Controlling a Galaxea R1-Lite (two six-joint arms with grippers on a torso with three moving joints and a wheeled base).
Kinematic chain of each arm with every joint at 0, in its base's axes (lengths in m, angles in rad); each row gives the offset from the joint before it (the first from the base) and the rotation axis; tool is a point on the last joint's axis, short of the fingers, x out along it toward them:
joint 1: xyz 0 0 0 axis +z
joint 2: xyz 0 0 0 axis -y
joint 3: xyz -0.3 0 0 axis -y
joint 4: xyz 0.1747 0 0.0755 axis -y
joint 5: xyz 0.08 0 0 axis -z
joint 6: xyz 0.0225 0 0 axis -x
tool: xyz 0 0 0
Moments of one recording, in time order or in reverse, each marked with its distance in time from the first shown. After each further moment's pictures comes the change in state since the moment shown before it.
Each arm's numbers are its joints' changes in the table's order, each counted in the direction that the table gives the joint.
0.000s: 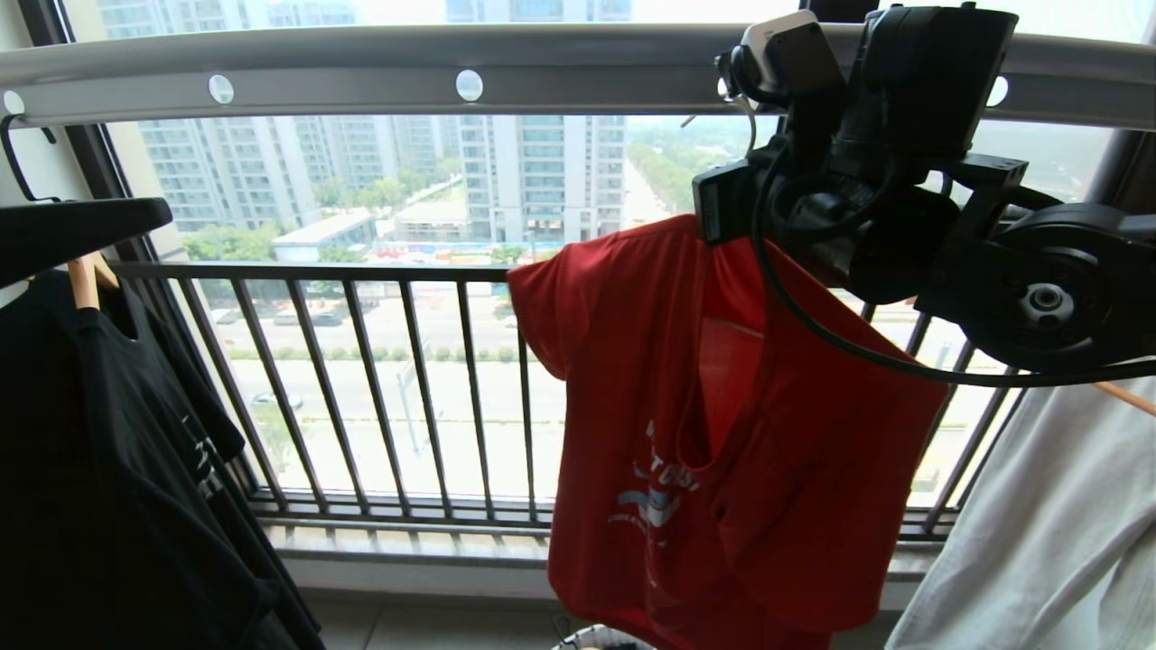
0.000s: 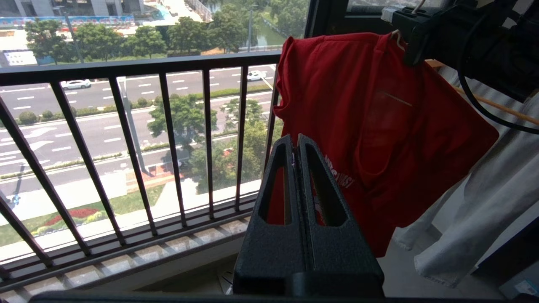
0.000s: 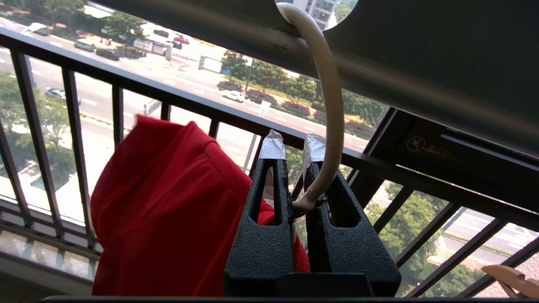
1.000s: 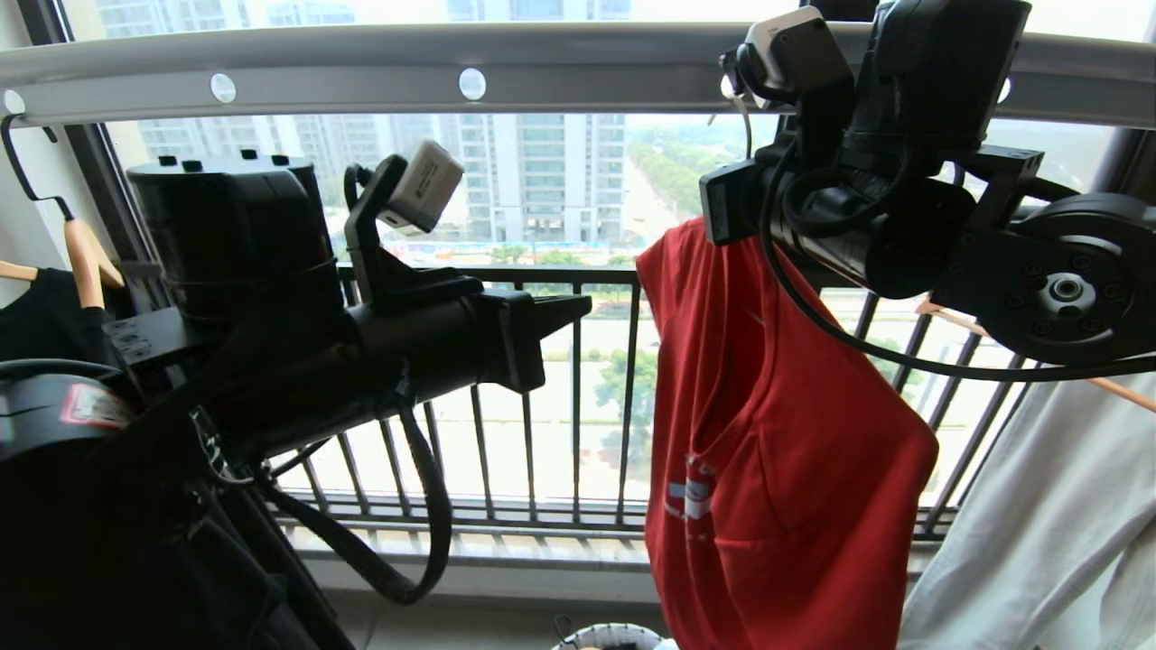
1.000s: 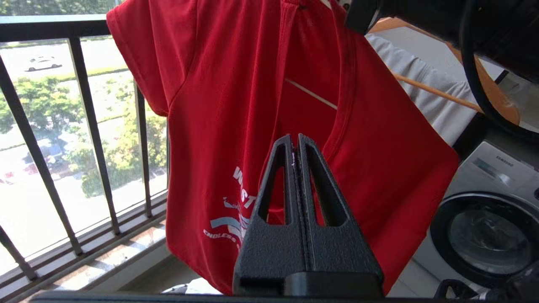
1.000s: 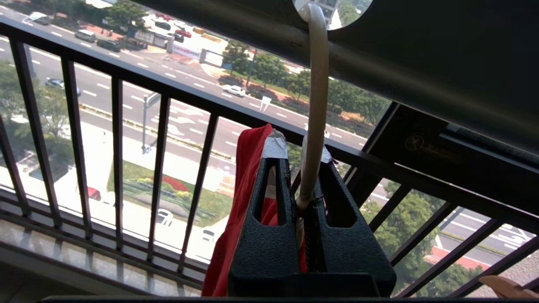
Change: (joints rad) left arm -0.251 -0.609 -0.065 0.665 0.149 0.136; right arm -0.003 0.013 0.006 -0.036 -0.020 0.006
